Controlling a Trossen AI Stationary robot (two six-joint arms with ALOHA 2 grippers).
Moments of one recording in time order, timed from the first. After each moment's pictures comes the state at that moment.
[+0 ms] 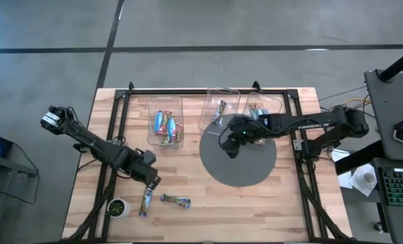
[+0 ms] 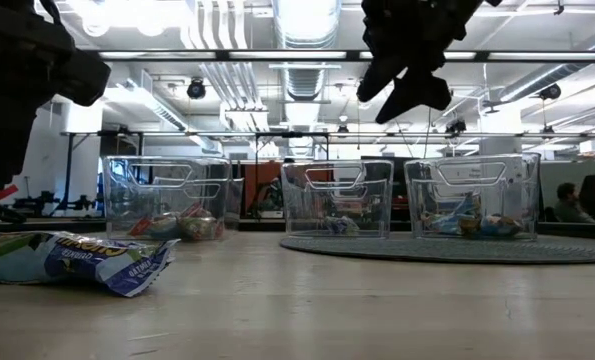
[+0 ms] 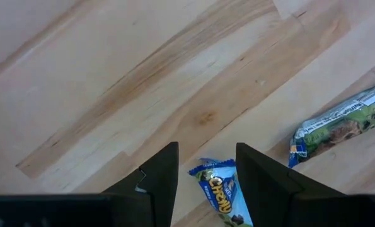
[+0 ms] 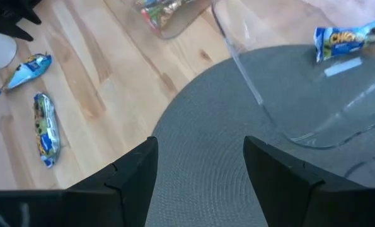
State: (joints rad) left arm -0.48 1.22 0.78 -0.87 -0.05 -1.40; right arm -0.02 1.41 1.09 -0.57 0.08 0.68
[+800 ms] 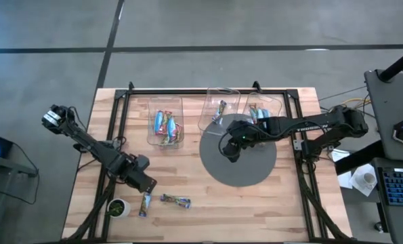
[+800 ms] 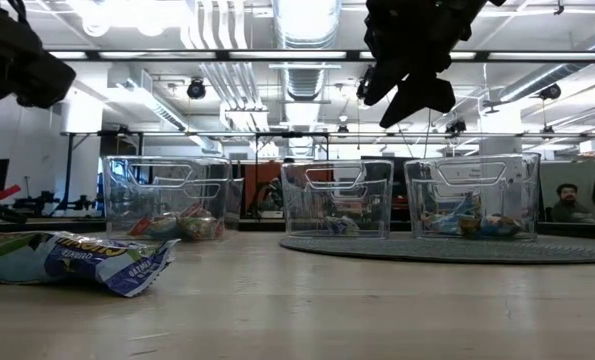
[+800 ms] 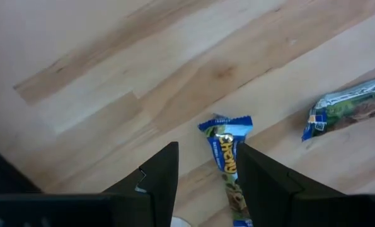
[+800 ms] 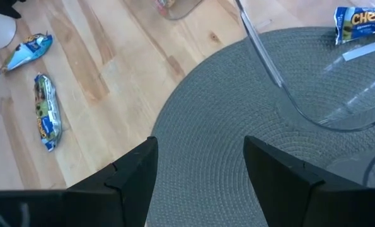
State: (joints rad) left arm -0.59 1.22 0.78 -0.91 0.00 -1.66; right arm 0.02 1.42 1.08 -0.57 0.07 0.69
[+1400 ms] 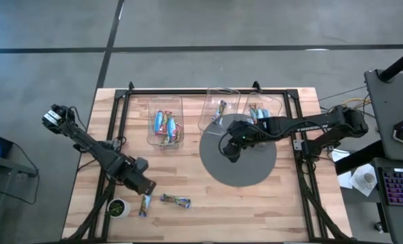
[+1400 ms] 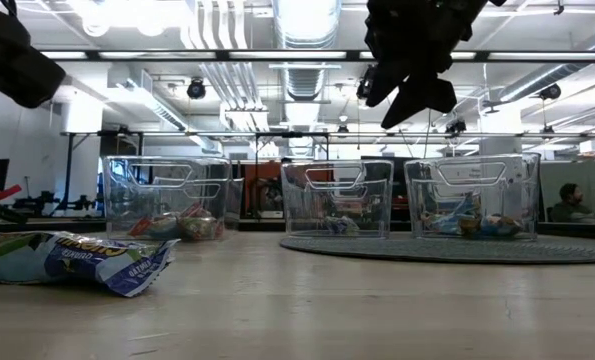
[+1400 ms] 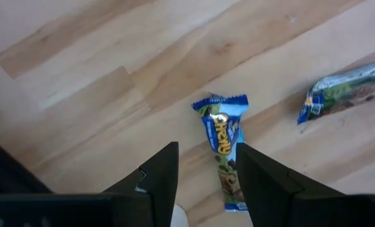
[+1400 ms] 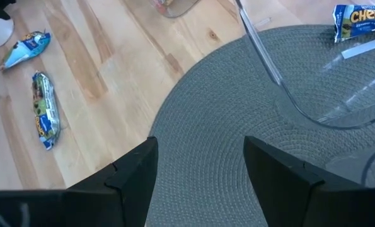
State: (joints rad) left arm -0.62 1.22 0.78 -0.89 0.05 -1.72; right arm 0.02 1.42 1.08 -0.58 0.07 0.69
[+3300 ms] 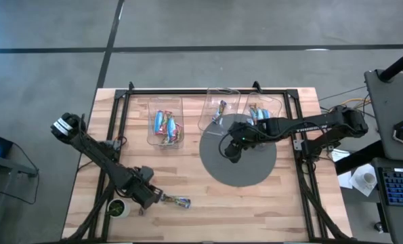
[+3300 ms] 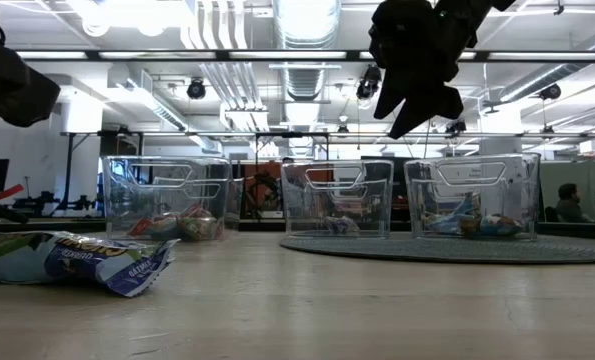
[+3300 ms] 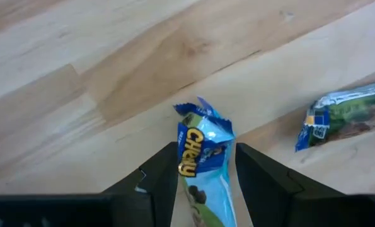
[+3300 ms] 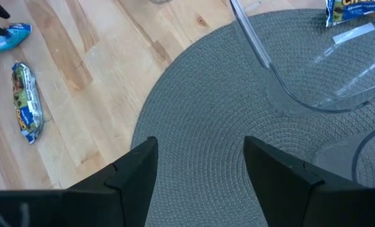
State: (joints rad) left arm -0.71 1.45 0.83 -0.77 -0.06 -1.85; right arm 0.02 1.42 1.05 -0.59 0.08 0.69
